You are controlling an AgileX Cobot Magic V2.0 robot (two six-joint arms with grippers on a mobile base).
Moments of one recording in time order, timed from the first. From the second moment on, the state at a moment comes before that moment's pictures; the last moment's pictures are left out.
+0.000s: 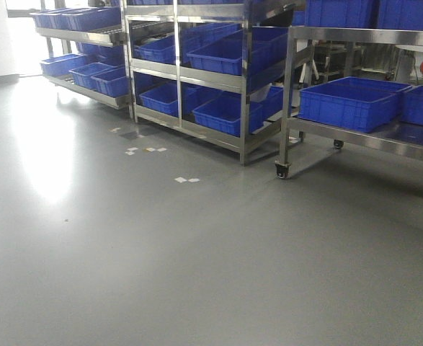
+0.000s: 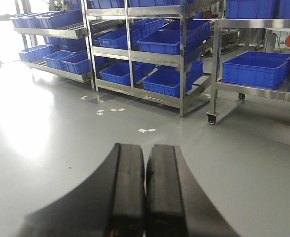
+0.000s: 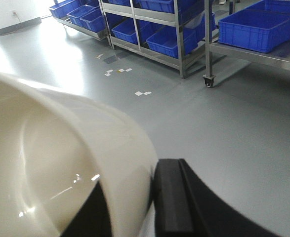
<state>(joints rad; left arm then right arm) -0.16 -0.01 0.01 -0.07 0.08 0.10 0.15 0.34 -0.65 0.00 0.56 0.22</state>
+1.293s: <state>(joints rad) -0.16 -0.01 0.01 -0.07 0.08 0.10 0.15 0.34 -0.65 0.00 0.56 0.22</state>
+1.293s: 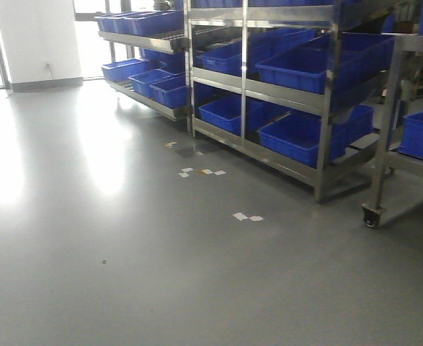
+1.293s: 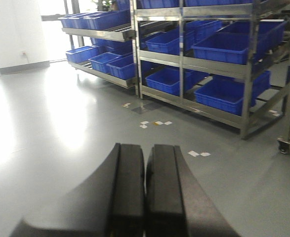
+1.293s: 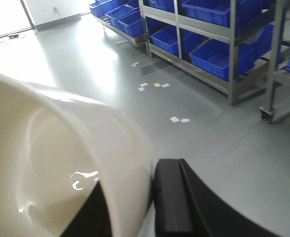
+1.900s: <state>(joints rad) -0.16 -0.01 0.01 -0.07 0.08 0.10 0.15 0.34 -0.65 0.00 0.56 0.22</state>
